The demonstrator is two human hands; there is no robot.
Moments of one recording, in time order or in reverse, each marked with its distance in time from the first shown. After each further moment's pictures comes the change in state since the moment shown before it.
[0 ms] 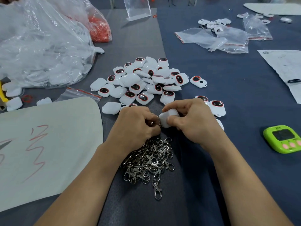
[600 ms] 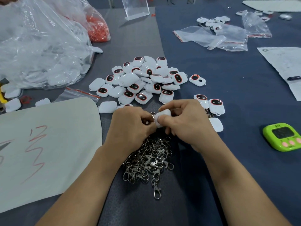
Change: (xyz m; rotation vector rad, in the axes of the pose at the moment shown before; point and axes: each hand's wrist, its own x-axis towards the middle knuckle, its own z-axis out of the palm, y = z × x) left_hand -0.005 -0.001 0.002 0.059 0.136 -0.021; right_hand -0.006 -0.008 0.014 0.177 0.007 0.066
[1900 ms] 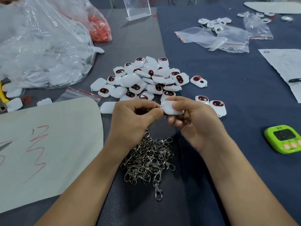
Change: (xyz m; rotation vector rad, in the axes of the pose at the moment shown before) left_hand 0.006 0.007 -0.001 -0.619 0.145 -0.154; right_hand 0.003 -0.017 -0.005 0.826 -0.021 0.248
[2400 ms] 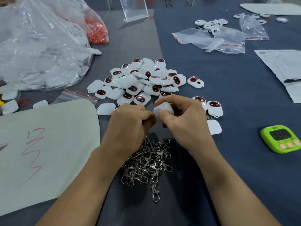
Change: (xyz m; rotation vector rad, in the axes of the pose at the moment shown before) left_hand -0.003 -0.004 -0.008 0.714 -0.128 0.423; right_hand -0.004 0.017 0.003 -0.708 0.091 -0.538
